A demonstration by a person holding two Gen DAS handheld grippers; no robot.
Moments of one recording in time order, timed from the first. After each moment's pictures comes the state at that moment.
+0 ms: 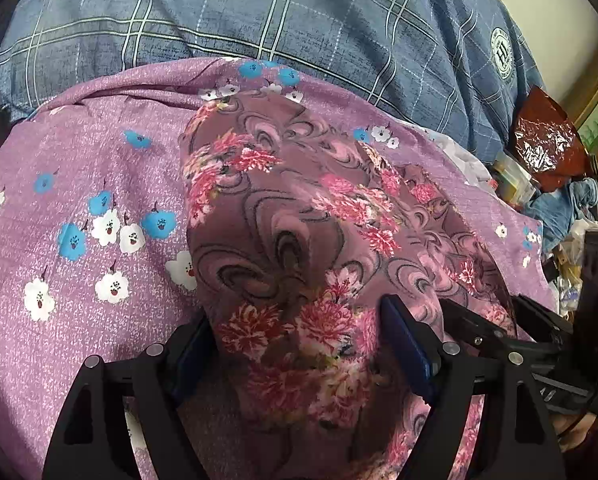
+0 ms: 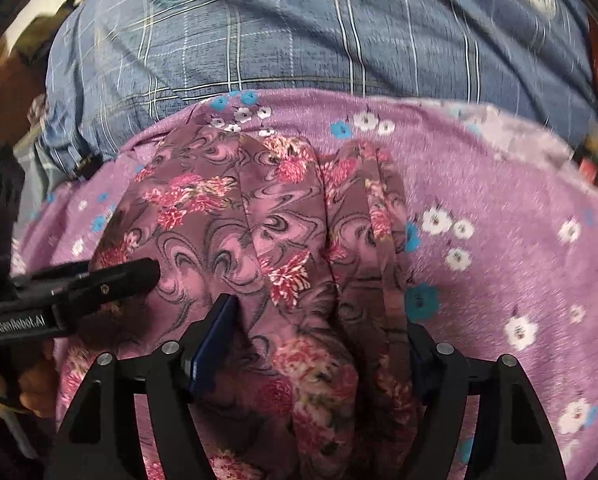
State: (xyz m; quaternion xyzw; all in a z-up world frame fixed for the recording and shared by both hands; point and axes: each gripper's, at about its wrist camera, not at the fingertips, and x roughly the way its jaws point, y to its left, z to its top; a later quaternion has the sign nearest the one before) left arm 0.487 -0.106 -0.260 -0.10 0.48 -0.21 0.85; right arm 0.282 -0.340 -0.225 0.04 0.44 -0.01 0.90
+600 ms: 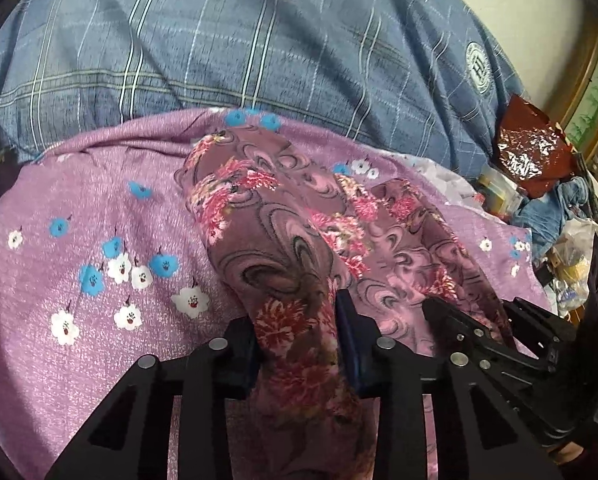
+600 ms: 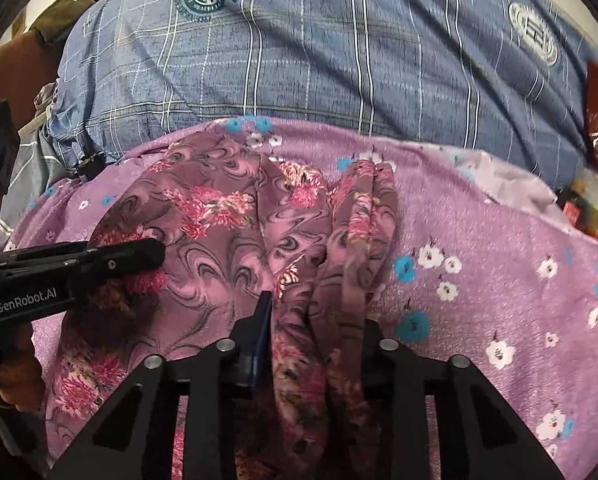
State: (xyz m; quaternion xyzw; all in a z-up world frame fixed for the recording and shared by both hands) left arm 0.462 -0.104 -0.231 -0.09 0.42 -0.23 0.87; right arm 0.268 -0.303 -0.209 -0.06 0.37 -0.04 0.92
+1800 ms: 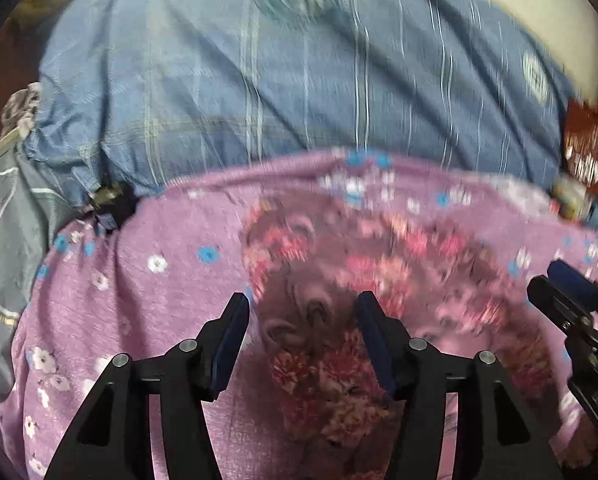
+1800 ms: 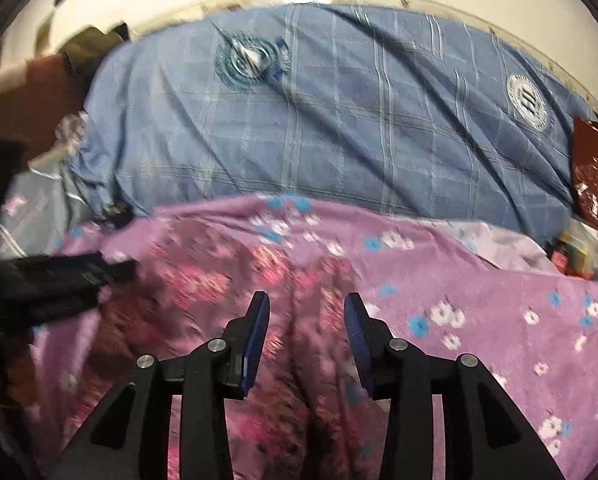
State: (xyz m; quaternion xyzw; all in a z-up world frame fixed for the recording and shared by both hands) left arm 0.407 -0.054 -0.195 0.00 0.40 -0.08 0.91; right arm 0.250 -0.242 -0.176 -0.06 0.29 -0.01 0.96
